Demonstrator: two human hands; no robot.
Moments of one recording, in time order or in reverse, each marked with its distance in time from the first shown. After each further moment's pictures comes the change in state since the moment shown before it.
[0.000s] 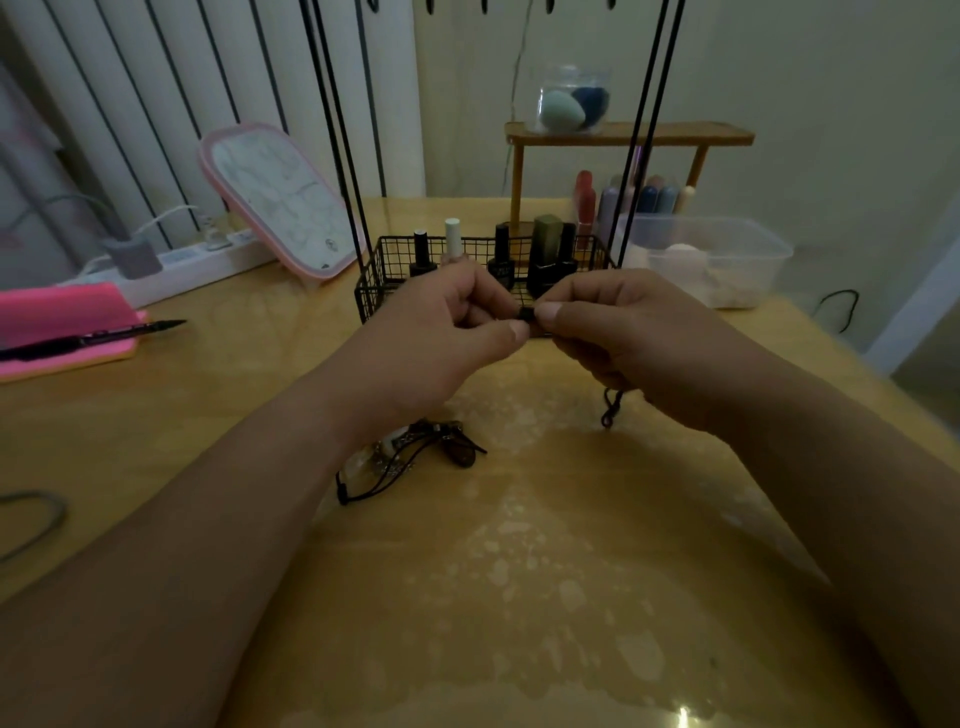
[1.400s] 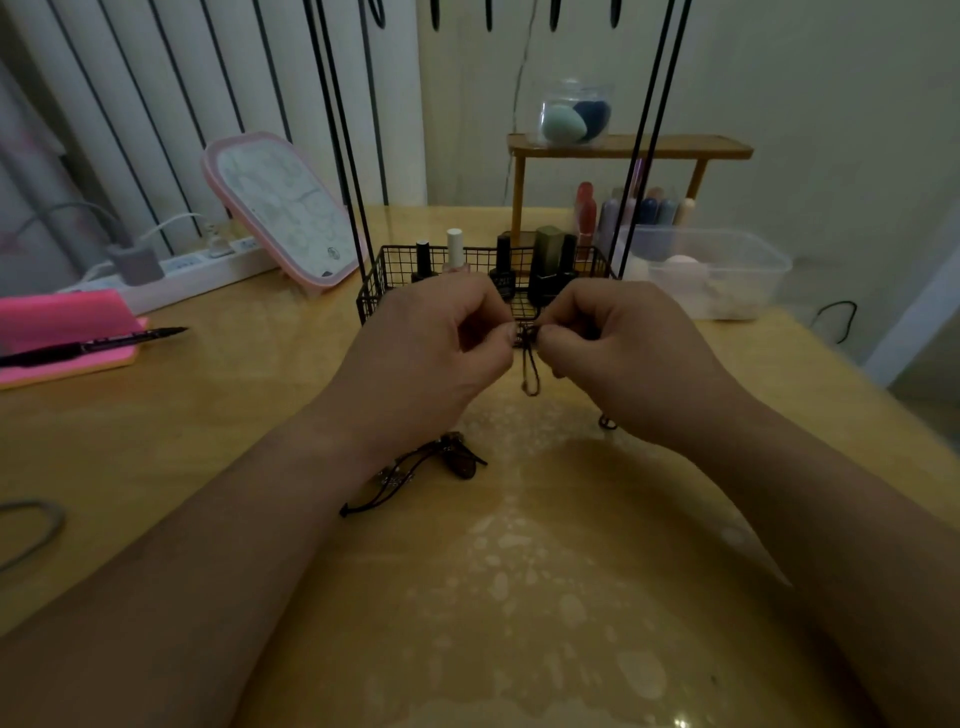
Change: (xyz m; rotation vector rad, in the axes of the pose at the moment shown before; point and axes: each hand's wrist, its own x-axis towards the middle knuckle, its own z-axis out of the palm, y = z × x) left_hand -0.001 -0.008 0.005 0.293 0.168 0.282; right_hand 0.002 0.003 0.018 -0.414 0.295 -0.181
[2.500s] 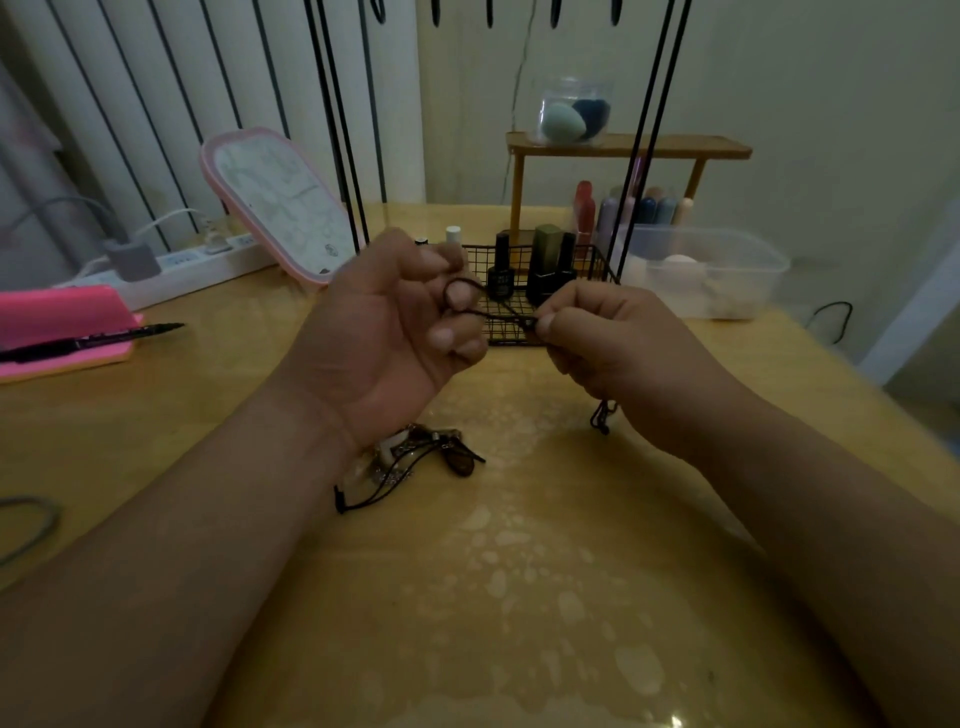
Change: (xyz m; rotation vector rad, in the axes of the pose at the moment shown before) left_hand 0.009 0.002 -0.017 -1.399 -0.117 -0.490; right_hand 0.001 0.000 -0.001 0.489 -0.131 0.190
